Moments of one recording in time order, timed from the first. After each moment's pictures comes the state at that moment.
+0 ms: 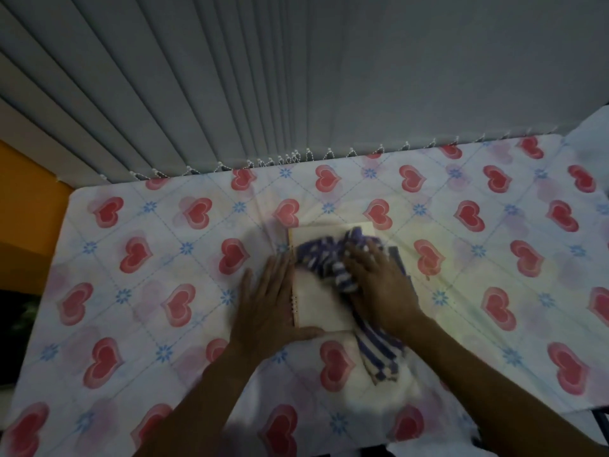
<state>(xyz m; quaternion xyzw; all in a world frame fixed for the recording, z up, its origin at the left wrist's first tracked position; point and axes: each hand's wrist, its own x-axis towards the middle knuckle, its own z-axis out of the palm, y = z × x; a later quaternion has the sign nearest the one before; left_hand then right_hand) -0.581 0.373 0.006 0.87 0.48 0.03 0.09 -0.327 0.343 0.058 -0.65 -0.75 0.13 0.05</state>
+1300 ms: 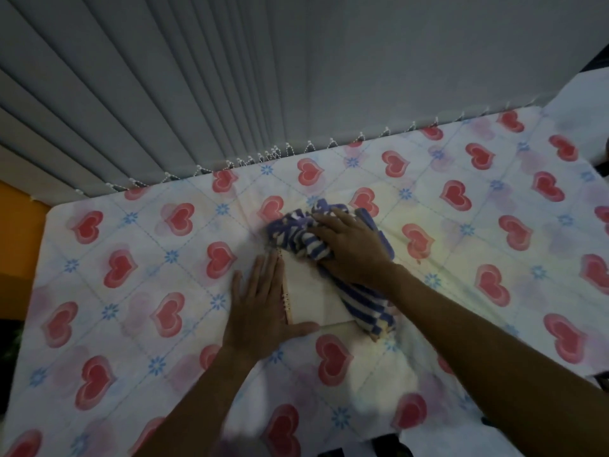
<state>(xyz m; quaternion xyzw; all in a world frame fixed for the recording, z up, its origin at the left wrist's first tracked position) -0.582 0.373 0.001 0.88 0.47 0.03 0.07 -0.332 0.403 0.051 -0.62 -0.78 0.09 0.04</state>
